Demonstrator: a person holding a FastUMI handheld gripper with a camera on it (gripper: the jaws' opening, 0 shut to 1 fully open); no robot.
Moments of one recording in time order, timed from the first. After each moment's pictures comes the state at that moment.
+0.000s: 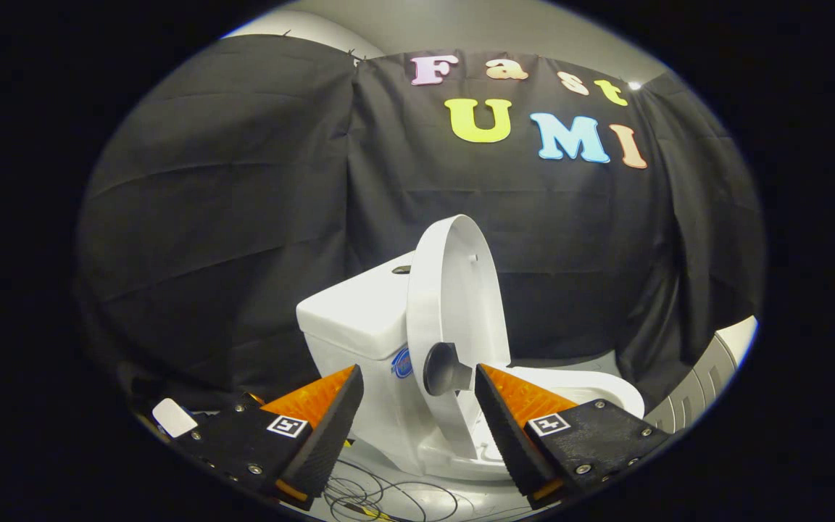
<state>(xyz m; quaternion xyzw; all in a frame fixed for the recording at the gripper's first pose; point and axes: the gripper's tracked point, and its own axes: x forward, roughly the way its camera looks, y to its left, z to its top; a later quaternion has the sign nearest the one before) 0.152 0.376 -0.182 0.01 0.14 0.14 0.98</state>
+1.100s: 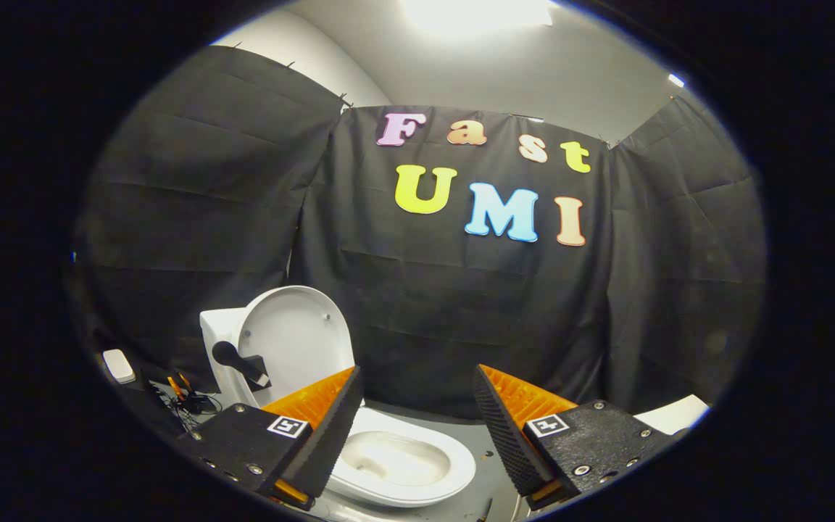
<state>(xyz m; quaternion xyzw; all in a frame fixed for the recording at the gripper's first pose) 0.132 0.043 -0.077 -0.07 0.01 0.08 0.99</state>
